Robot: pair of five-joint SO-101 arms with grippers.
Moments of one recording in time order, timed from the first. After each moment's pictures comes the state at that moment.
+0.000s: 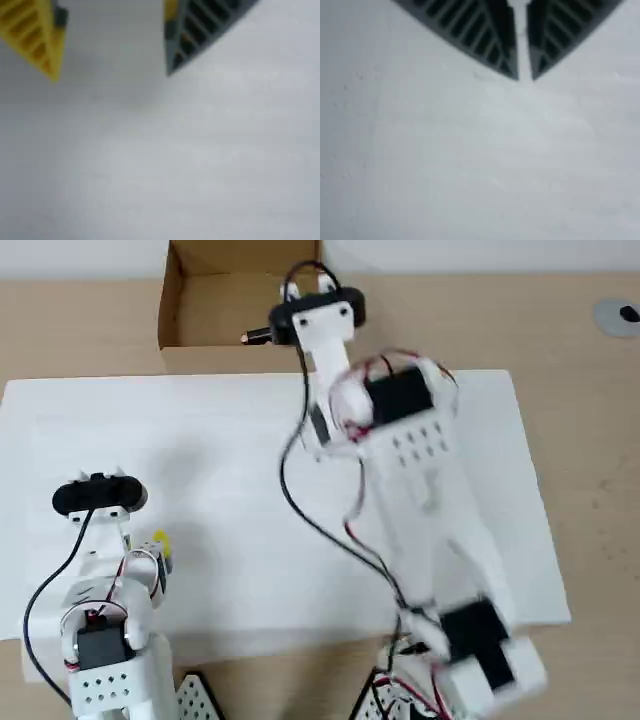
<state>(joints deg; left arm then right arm) -15.6 -104.3 93.5 65.6 -14.5 -26.1 -12.6 -4.7 93.9 -14.0</state>
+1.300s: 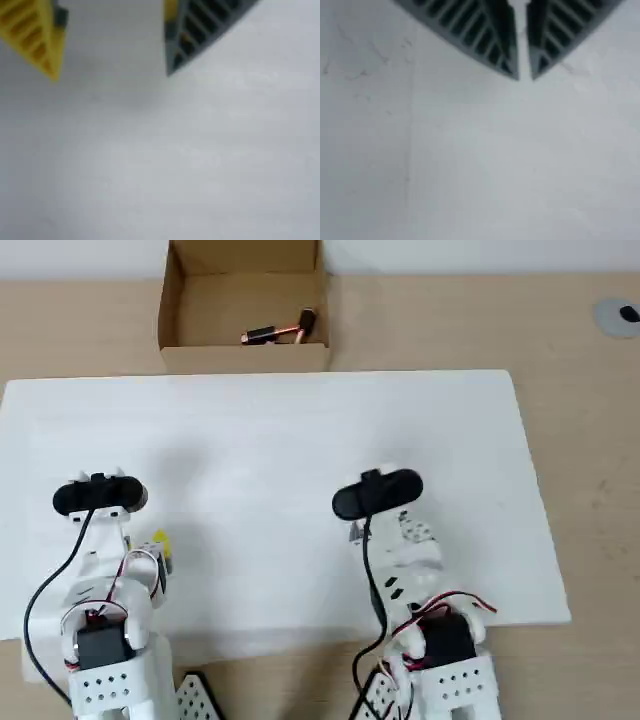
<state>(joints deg) -15.6 -104.3 93.6 65.6 -14.5 -16.9 -103.1 96.0 55.8 0.7</state>
